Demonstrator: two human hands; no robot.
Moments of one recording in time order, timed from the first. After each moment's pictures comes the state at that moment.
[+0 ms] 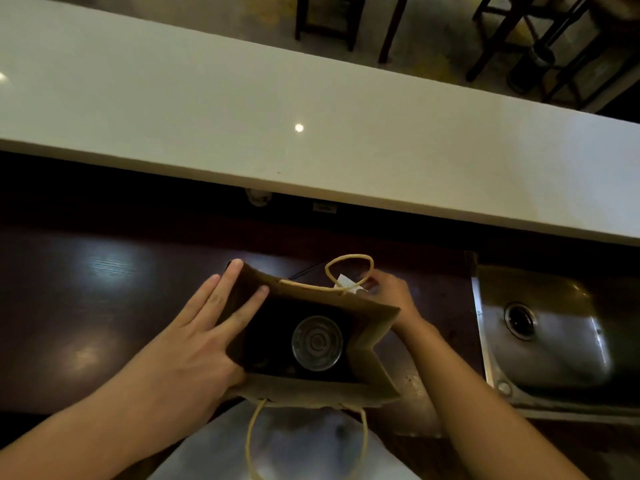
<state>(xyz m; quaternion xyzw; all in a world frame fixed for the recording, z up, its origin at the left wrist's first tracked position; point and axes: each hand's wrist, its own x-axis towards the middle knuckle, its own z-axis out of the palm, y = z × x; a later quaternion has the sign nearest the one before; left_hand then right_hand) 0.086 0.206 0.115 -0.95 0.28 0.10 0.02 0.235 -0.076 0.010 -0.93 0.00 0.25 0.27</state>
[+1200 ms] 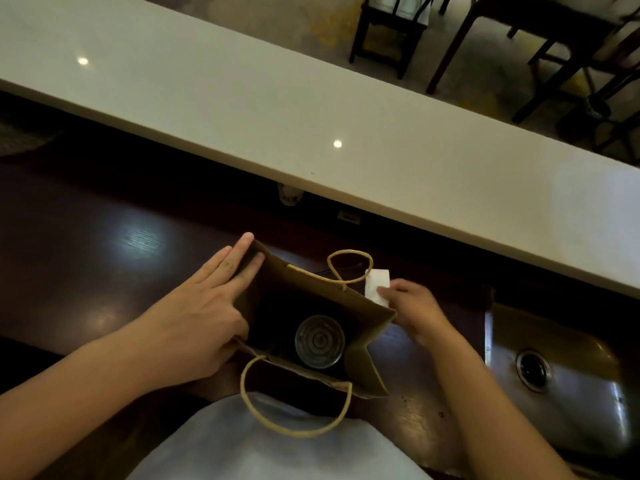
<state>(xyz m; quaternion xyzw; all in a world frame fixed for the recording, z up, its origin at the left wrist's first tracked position) 0.084 0.211 0.115 -0.98 0.18 0.11 -0.03 0.238 -0.081 0.048 -0.76 0.15 0.32 0.55</state>
